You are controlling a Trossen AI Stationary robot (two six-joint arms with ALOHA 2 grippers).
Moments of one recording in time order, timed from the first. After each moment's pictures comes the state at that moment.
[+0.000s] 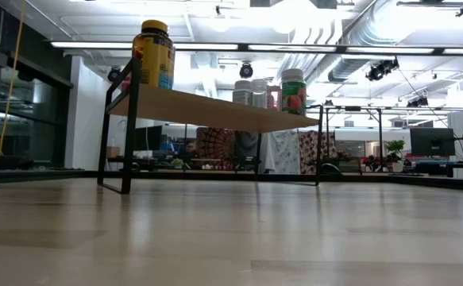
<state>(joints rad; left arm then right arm) -0.48 0.80 0.46 0.48 -0.62 0.13 1.06 1.54 1.18 -1.12 -0.06 2.26</state>
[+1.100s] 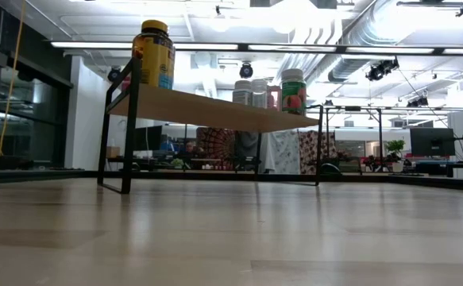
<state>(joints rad) -0.48 0.80 0.46 0.48 -0.62 0.13 1.07 1.61 1.14 -1.07 -0.26 1.74</state>
